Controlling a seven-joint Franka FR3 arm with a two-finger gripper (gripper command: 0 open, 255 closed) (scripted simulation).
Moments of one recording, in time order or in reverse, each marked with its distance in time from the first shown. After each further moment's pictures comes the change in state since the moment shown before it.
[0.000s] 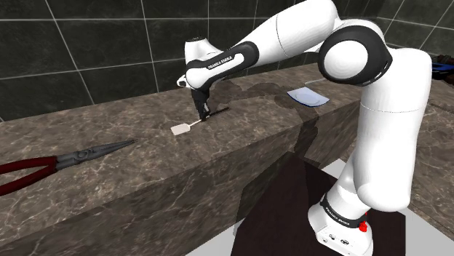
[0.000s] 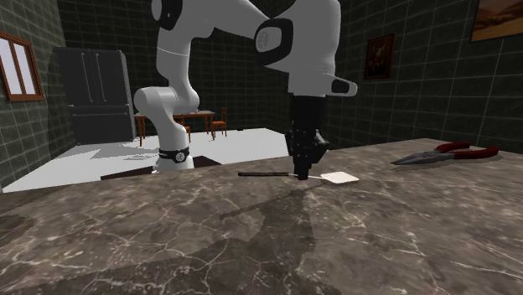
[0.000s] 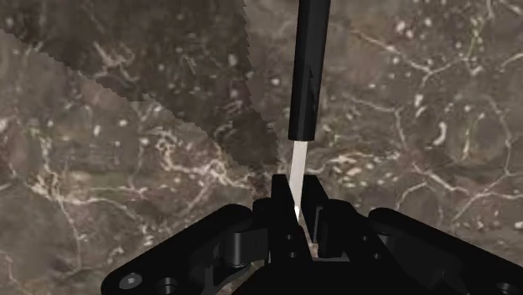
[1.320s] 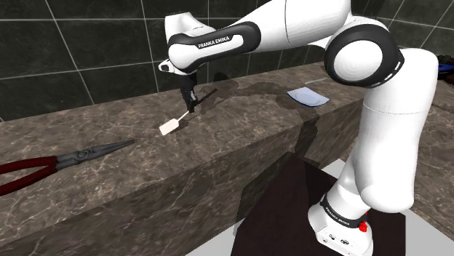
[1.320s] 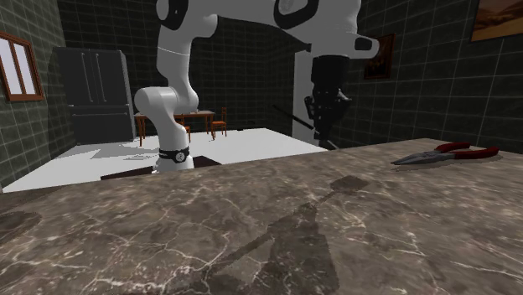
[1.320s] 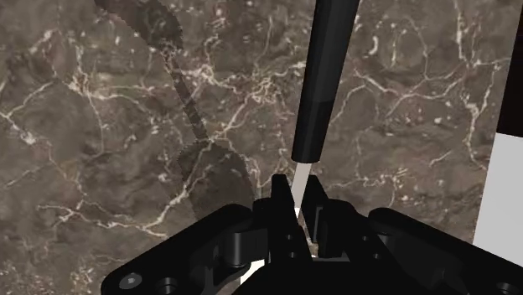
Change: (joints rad) arm 0.071 -0.025 0.035 0.171 -0.007 -0.202 0.098
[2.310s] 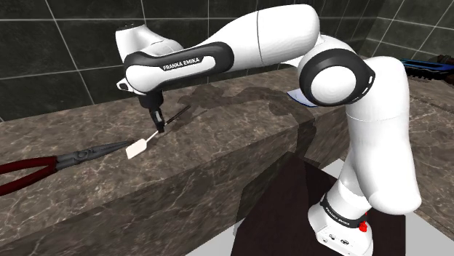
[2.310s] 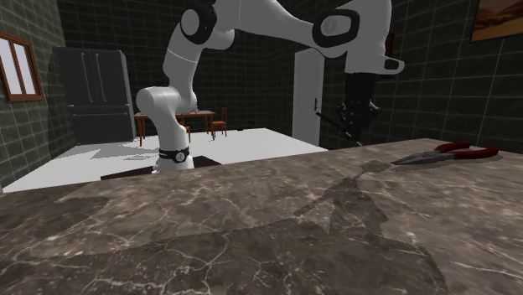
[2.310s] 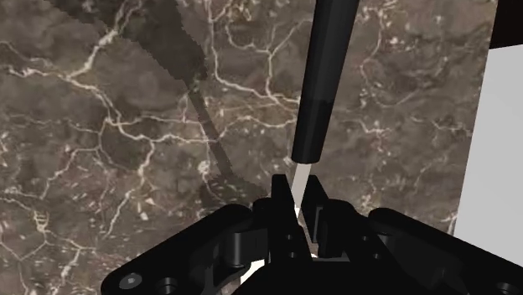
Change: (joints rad) arm 0.153 0.185 0.063 0.224 -0.016 -0.050 0.215
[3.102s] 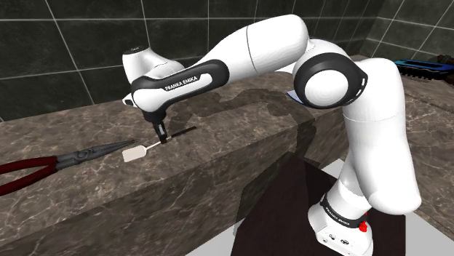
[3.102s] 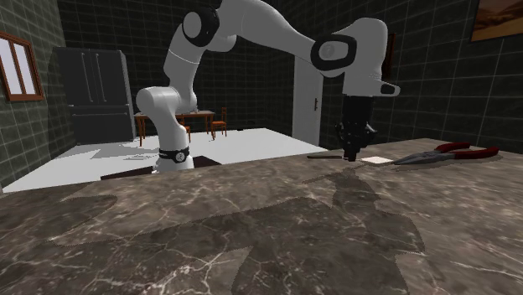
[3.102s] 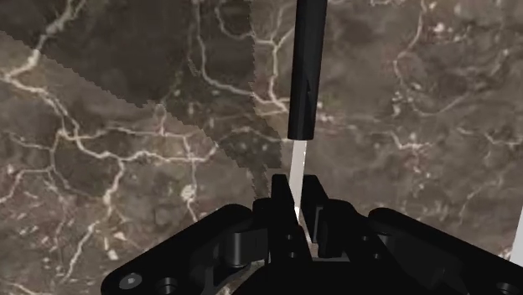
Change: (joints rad) arm -0.001 0.035 -0.001 -0.089 -0.003 0.124 0.006
